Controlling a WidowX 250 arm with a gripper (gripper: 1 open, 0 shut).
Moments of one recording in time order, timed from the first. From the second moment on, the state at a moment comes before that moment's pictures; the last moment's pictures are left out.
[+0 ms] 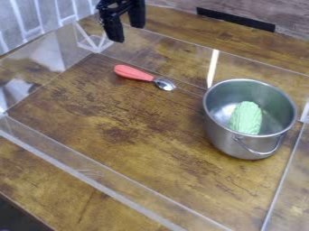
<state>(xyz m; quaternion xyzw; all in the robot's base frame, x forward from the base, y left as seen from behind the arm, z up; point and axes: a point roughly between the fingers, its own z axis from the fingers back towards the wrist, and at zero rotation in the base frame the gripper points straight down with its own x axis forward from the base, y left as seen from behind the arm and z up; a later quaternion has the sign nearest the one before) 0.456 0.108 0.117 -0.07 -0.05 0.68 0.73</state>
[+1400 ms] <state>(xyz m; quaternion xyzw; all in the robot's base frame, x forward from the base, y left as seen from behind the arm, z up) 0.457 0.105 0.115 -0.07 -0.03 0.67 0.74</state>
